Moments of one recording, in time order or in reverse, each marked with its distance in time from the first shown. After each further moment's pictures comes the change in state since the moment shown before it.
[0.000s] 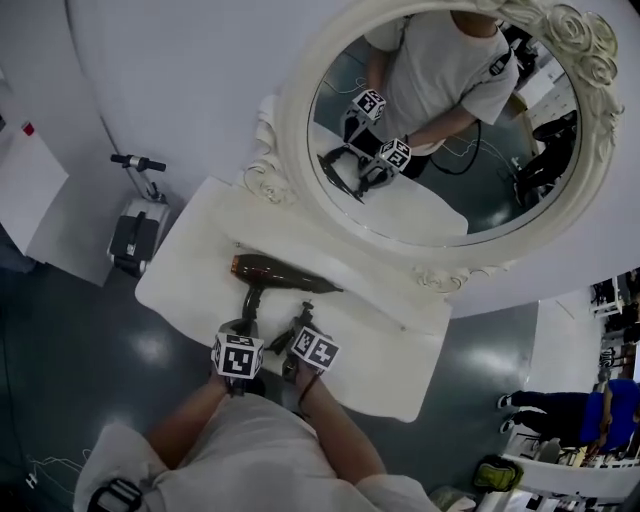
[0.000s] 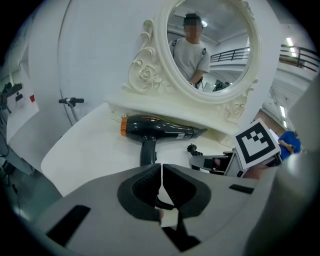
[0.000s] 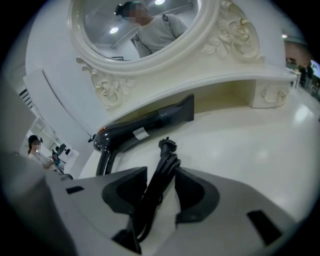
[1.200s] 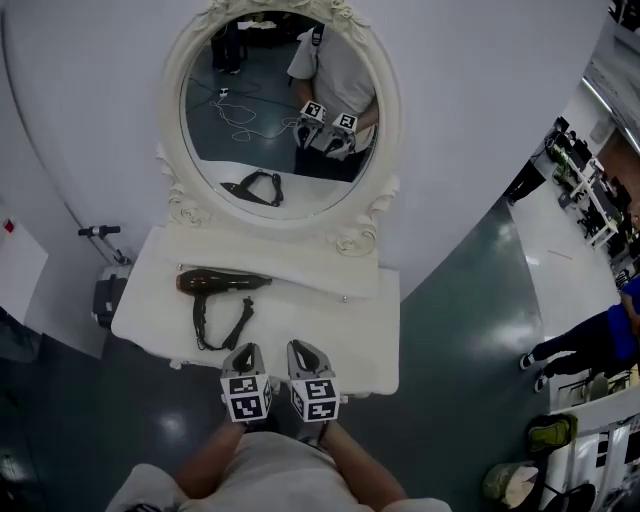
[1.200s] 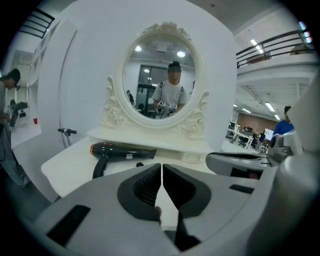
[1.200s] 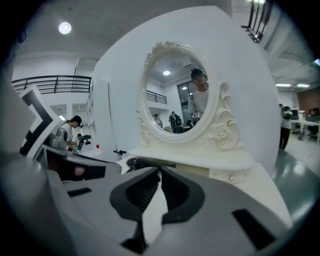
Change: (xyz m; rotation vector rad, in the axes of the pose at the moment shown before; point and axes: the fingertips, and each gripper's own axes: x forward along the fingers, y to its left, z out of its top) left arm -0.086 -0.199 -0.015 0.113 -0.384 -0.001; right arm -0.253 -0.043 0.018 -0.458 -0.508 0.154
